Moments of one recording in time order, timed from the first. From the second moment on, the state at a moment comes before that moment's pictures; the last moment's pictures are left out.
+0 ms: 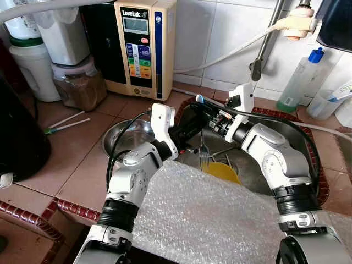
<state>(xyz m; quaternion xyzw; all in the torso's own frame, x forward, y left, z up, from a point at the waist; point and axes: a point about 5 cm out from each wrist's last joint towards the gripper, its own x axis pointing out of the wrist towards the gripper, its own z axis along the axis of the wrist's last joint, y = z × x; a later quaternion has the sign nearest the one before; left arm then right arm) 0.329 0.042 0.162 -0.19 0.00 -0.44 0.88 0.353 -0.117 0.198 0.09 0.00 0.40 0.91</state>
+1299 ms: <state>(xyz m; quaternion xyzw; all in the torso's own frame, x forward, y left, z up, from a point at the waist) 0.329 0.040 0.160 -0.08 -0.02 -0.43 0.90 0.384 -0.162 0.176 -0.07 -0.02 0.17 0.98</state>
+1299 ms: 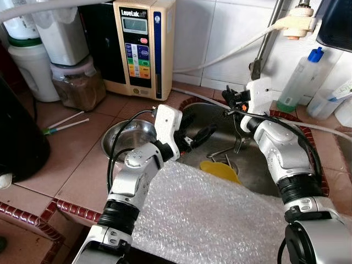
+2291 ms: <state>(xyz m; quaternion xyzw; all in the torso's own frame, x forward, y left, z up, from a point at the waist) 0.320 0.037 0.142 -0.04 0.02 -0.46 0.89 0.377 -0.169 0.116 -0.05 0.07 0.10 0.99</state>
